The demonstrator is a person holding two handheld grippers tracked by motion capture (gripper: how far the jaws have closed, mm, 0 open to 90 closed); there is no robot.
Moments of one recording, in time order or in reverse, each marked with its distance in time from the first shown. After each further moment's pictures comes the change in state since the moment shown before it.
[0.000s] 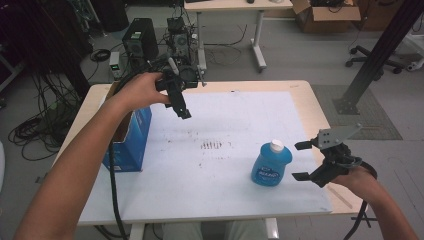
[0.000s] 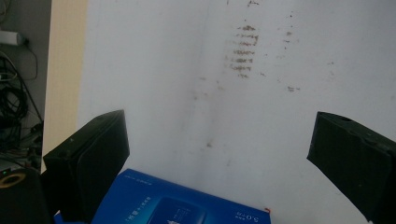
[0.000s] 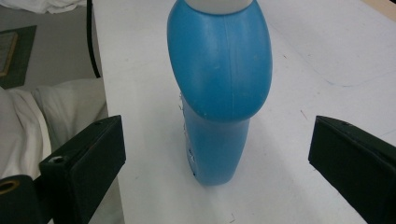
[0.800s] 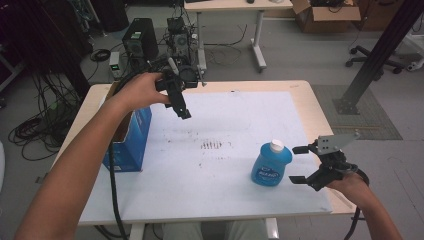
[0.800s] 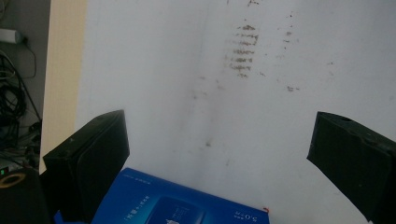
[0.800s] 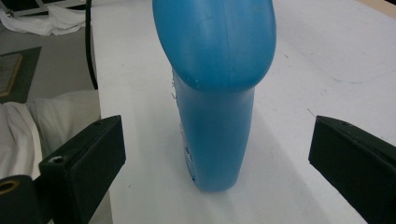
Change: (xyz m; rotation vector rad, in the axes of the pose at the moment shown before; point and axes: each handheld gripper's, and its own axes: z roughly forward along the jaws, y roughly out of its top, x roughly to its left) left arm 0.001 -0.001 0.000 0.004 -0.001 -0.006; right arm -0.004 -0.027 0.016 -0.083 0.005 0.026
